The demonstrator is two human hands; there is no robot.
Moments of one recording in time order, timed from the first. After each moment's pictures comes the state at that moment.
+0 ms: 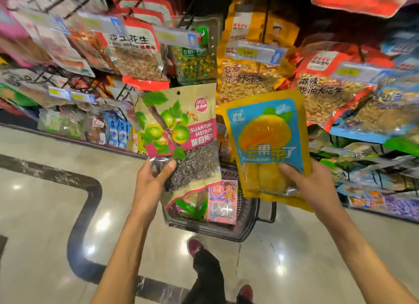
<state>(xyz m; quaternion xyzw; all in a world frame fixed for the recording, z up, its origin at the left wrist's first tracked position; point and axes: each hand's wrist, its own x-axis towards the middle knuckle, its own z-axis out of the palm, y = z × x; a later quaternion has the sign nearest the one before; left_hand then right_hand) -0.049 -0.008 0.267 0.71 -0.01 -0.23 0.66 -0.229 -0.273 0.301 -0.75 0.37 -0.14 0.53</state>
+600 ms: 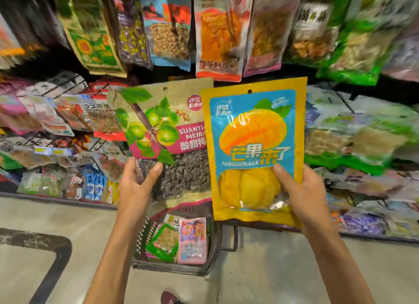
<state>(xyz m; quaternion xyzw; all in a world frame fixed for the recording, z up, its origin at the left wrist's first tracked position) -0.238 -0.102 0.414 0.69 -0.17 -0.08 0.70 -0.426 -0.314 0.424 -0.69 0.30 -0.35 0.56</state>
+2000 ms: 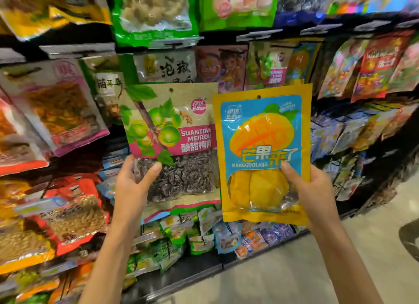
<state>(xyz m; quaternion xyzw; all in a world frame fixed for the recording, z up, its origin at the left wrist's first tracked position) -0.396 -0.526 0.467 0.58 -0.41 -0.19 0.68 -0.692 -0.645 0.475 -0.57 0.41 -0.52 0.48</state>
